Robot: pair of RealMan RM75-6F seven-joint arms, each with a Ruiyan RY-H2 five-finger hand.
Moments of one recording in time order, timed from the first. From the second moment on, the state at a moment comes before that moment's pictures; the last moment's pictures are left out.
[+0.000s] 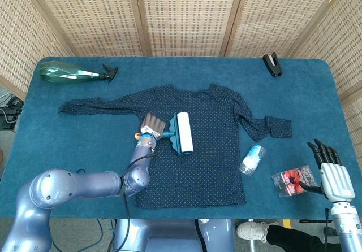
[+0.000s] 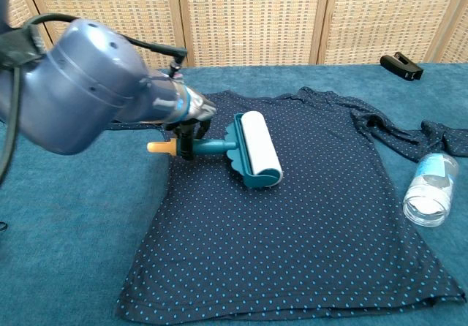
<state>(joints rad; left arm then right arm) -1.48 -1.78 -0.16 -1.19 -0.22 0.87 1.42 0.12 -1.18 0.08 -1.52 -1.40 1.34 0.14</state>
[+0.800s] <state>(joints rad) -1.34 -1.61 -0.09 -1.37 -0.13 0.93 1.35 0.11 -1.17 0.07 -1.55 -1.43 1.37 0.10</state>
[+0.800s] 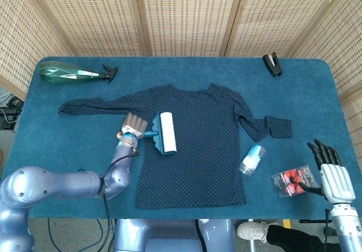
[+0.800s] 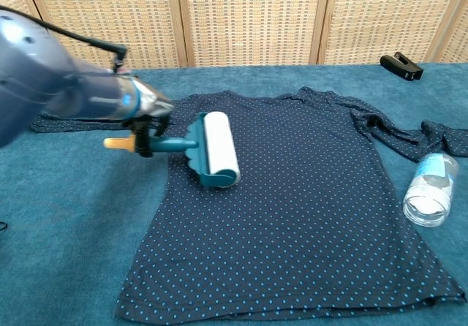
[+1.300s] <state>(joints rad) -1.20 -1.44 0.01 -1.48 0.15 0.92 1.17 0.11 -1.18 0.05 -1.58 -1.48 1.40 0.03</state>
